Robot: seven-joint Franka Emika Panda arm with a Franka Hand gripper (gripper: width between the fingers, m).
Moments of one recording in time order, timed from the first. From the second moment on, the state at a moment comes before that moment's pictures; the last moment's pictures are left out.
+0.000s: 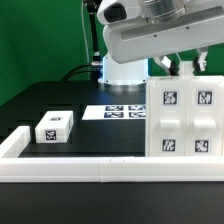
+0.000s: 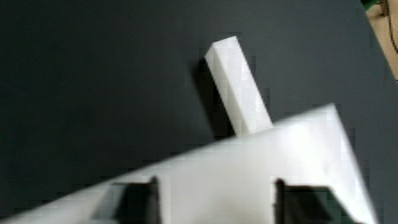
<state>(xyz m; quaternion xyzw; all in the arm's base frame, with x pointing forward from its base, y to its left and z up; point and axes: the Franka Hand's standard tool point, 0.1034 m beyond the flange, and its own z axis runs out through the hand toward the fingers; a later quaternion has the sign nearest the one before) 0.593 0.091 0.140 -0.95 0.14 0.22 0.15</state>
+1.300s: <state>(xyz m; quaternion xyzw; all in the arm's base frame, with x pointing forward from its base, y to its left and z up) 0.559 0.074 0.177 -0.97 0.08 0.20 0.15</state>
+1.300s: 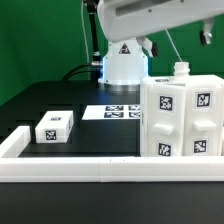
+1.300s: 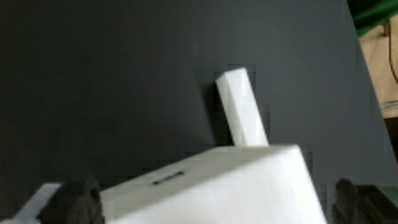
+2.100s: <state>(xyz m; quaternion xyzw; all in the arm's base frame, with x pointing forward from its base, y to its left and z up) 0.516 0.027 0.139 -0.97 0.03 0.21 0.15</state>
